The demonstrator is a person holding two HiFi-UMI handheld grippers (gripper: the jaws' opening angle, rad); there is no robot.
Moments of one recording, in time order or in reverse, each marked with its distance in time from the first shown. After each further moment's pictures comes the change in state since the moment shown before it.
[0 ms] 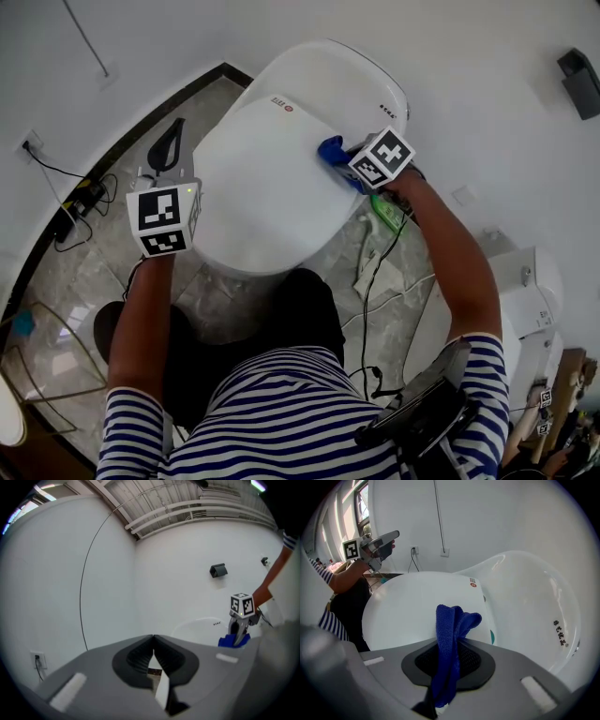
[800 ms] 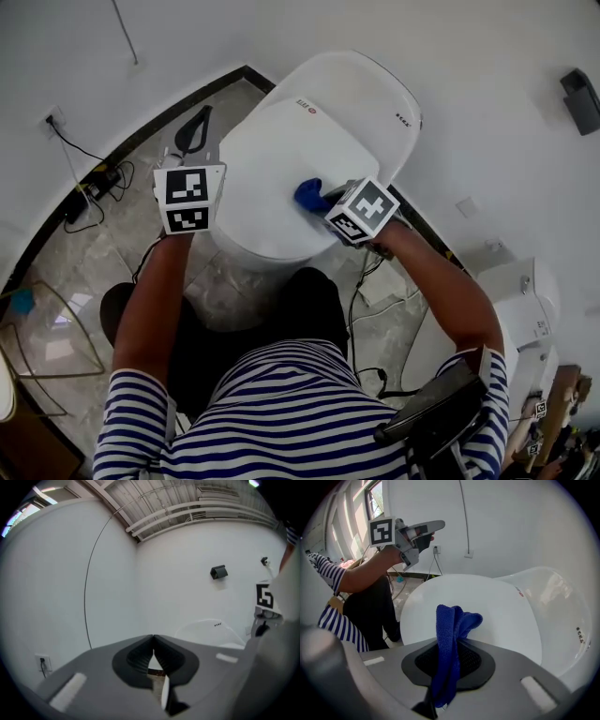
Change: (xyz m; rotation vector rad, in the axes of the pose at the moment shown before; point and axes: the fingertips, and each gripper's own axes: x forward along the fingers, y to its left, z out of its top) left arm -0.023 0.018 0.009 0.008 -0.015 0.016; right arm -0.012 0.170 0.026 -0.063 -0.003 0.102
